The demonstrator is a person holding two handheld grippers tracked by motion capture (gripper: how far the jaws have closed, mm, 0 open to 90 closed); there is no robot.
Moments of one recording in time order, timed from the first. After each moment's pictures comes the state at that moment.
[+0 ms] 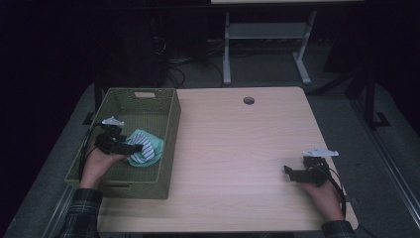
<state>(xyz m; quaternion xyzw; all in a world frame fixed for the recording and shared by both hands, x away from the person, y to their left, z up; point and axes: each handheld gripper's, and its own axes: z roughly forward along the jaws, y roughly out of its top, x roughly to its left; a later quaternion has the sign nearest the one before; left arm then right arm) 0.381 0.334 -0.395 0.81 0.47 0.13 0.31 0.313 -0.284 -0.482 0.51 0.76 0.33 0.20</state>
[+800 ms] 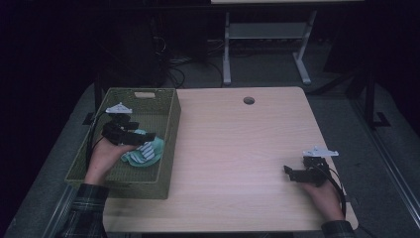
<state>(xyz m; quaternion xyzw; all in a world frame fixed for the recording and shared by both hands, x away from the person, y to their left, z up) 0.372 0.284 -0.337 0.81 0.42 0.13 0.38 0.313 -0.284 -0.482 0.51 0.76 0.33 0.20</state>
